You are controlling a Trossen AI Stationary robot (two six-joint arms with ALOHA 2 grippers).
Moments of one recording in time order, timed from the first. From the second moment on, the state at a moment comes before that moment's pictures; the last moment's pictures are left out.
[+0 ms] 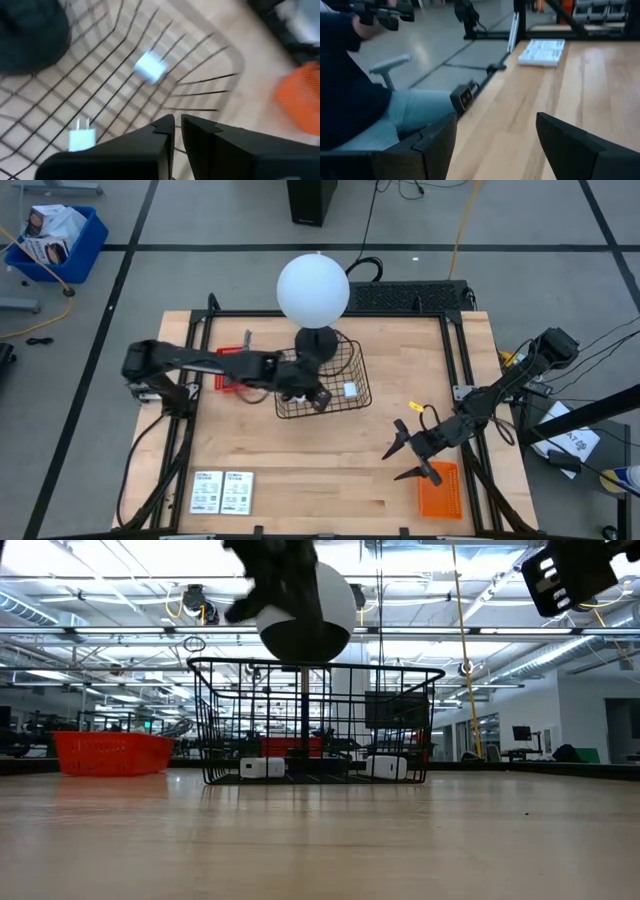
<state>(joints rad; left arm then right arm) -0.04 1.66 1.41 -0.62 -0.17 -0.83 0.64 1.06 0.36 0.47 0.10 0.23</state>
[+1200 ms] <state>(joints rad) -0.55 1.51 1.06 -0.42 -0.45 -0.95 0.60 1.18 0.36 0.67 0.34 0.25</state>
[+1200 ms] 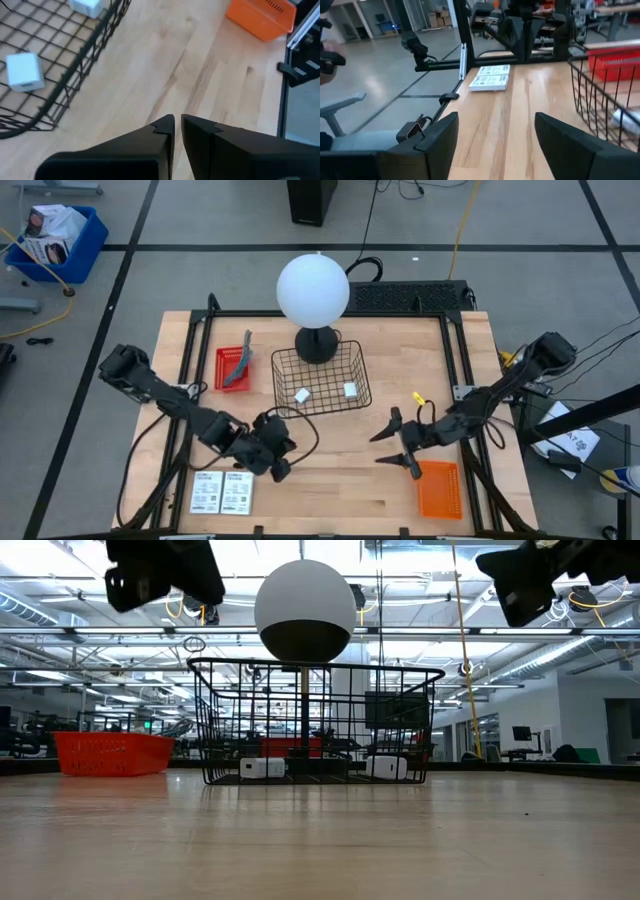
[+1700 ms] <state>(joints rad) -0.67 1.50 1.02 -0.42 -0.41 -0.96 0.59 1.36 0.47 0.76 0.18 0.21</state>
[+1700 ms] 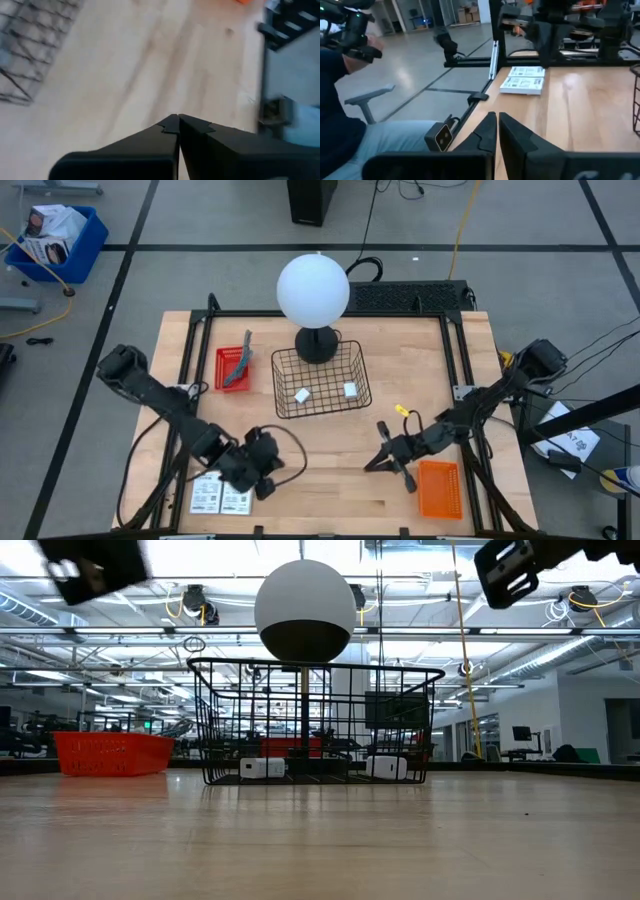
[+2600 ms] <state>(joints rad) -0.93 1.70 1.02 -0.62 0.00 -1.74 0.59 1.47 0.49 0.78 0.16 0.33</state>
